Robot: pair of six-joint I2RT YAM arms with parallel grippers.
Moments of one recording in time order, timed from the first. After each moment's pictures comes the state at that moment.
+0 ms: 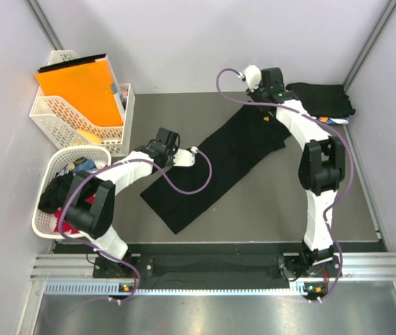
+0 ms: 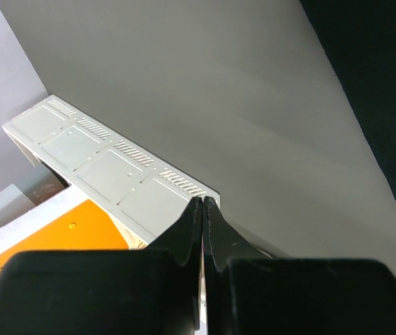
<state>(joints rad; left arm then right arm) -0.44 1.65 1.06 -0.34 -0.33 1.21 0.26 2.16 1.93 -0.40 0.10 -0.57</state>
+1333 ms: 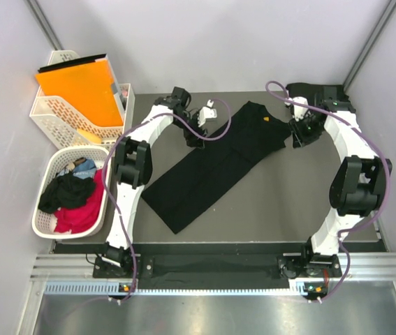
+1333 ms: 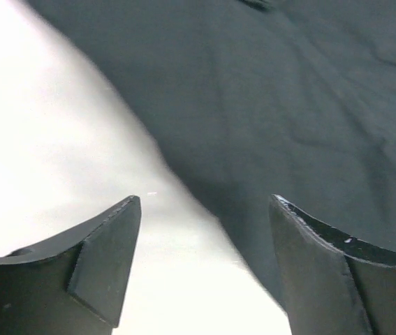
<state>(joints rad) -0.34 2.46 2.24 -0.95 0.72 0.98 -0.07 1.79 1.57 -0.93 -0.30 -0.57</state>
